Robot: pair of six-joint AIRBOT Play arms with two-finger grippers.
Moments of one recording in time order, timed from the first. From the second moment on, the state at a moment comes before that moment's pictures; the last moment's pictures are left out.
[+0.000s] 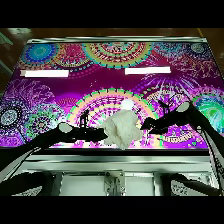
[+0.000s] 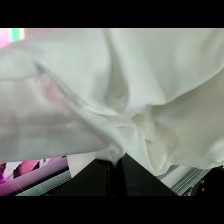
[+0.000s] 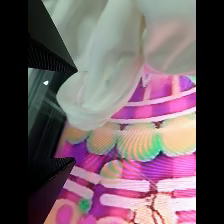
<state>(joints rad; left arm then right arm) -0.59 -1.30 0.58 0.28 -0.61 -1.22 -0.03 -1.36 0.78 -0.95 1.19 1.36</state>
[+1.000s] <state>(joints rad) -0.32 -0.88 0.92 0.29 -0.55 -1.00 0.11 -1.08 1.10 -1.24 1.10 1.38</state>
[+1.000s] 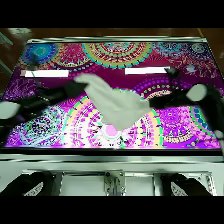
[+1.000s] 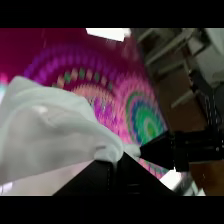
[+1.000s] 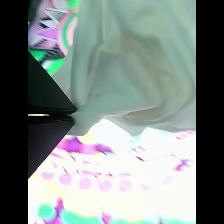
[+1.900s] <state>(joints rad) -0.01 -0.52 1.14 0.51 -0.78 -1.15 0.11 -0.67 1.52 -1.33 1.05 1.48</state>
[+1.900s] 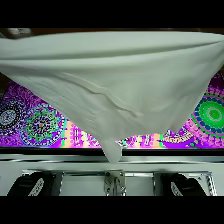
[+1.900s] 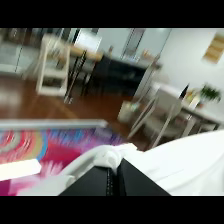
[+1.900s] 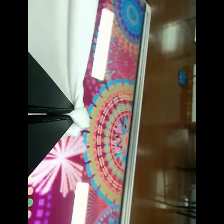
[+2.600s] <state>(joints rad) -0.07 -0.71 0.46 0.69 -0.95 -1.45 0.13 -1.58 1.52 -0.89 0.73 1.48</state>
